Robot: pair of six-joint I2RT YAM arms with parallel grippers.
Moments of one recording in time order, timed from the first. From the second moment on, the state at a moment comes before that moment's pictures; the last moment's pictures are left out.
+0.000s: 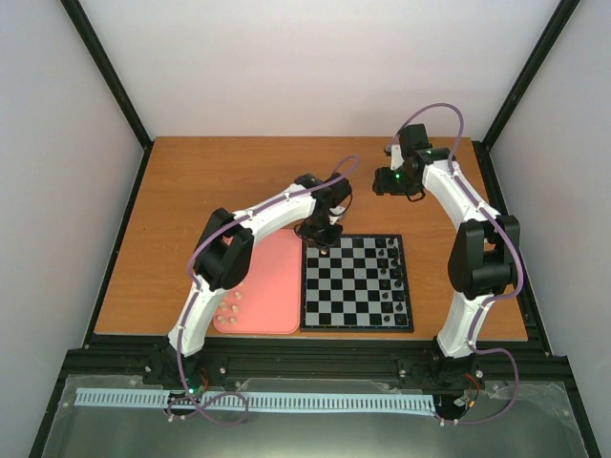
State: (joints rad) left arm -0.77 2.26 1.95 -1.16 0.13 -0.31; right arm 0.18 1.88 1.63 -0.83 -0.19 0.10
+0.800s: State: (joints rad) left arm -0.77 2.30 1.96 -1.14 0.10 -0.30; right arm 0.17 1.88 1.61 -0.83 -0.19 0.10
